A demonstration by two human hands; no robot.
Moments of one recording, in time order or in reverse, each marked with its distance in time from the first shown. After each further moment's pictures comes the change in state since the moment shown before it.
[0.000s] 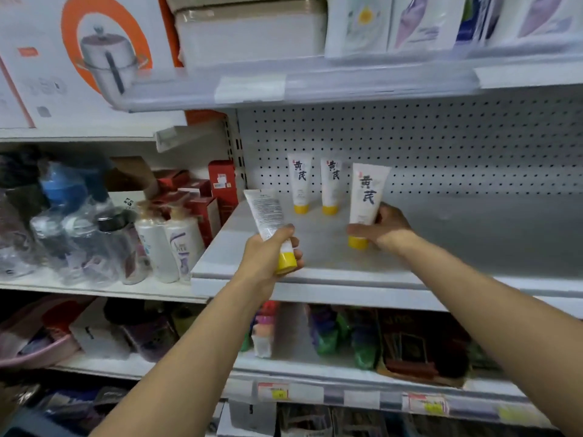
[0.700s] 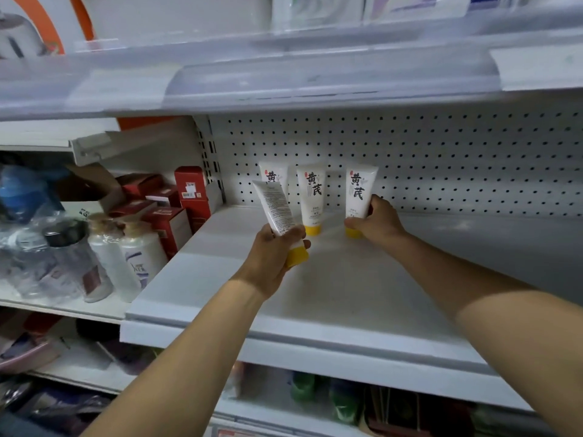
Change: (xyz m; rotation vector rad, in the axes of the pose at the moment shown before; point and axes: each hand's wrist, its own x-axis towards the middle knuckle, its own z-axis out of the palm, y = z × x) left_hand 0.098 -0.016 0.080 0.130 -0.106 0.055; right_hand 0.167 0.058 -0.025 -0.221 0.058 -0.075
